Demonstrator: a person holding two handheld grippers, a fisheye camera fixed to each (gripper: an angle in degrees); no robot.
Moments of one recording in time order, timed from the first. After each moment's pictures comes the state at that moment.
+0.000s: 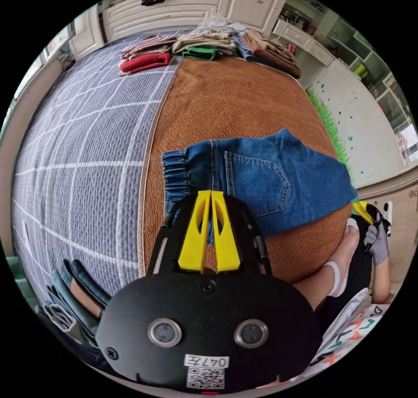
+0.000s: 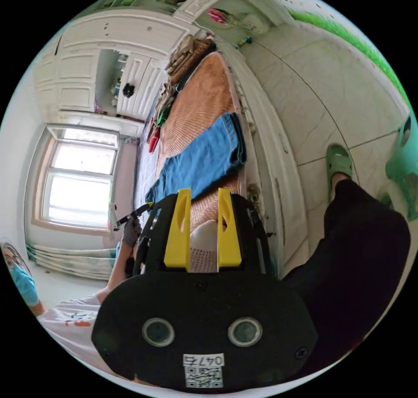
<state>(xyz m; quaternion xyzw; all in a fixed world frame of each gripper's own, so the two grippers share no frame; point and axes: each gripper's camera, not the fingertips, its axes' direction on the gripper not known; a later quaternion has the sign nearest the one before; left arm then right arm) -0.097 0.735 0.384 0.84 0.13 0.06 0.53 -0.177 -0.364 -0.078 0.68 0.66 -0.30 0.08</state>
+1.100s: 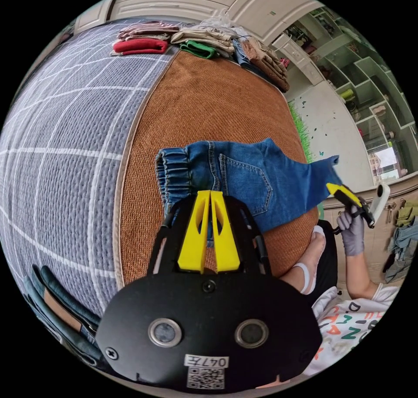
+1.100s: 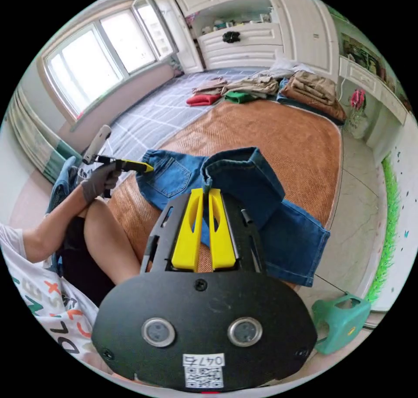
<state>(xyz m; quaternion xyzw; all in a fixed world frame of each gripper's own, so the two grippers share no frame) -0.169 0.695 0.356 0.81 0.25 0.16 0.50 -0.224 -0.598 -0.084 0.39 0.90 -0.15 -0.11</state>
